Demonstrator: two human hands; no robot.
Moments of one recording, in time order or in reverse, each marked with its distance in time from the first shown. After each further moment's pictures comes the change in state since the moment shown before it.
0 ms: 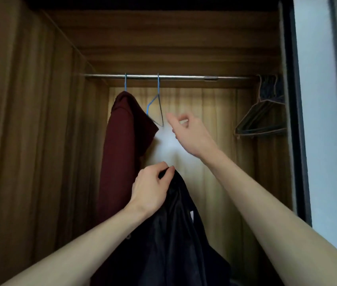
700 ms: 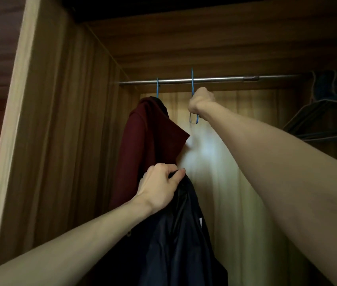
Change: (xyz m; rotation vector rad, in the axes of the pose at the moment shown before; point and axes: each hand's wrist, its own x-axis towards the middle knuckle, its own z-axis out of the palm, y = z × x) left_hand 0.033 -0.040 -0.064 0.216 -0.068 -0.037; right_hand 0.157 -0.051 0.067 -0.348 0.129 0.093
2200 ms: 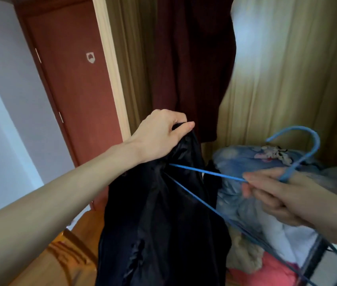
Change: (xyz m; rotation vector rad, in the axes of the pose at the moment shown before) left_hand -0.287 0.026 -0.156 0.172 -0.416 -0.052; right_hand -0.546 0.129 -0.095 0.947 -0.881 0.422
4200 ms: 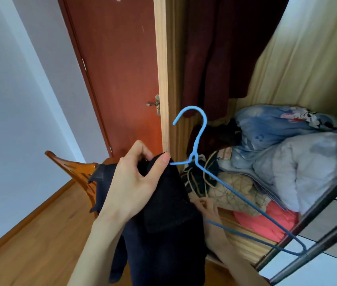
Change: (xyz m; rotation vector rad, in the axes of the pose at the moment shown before) left_hand -0.278 0.005 0.035 -0.415 0.386 -0.513; right_hand -0.039 0.324 0.165 -0.839 -0.095 -0.024
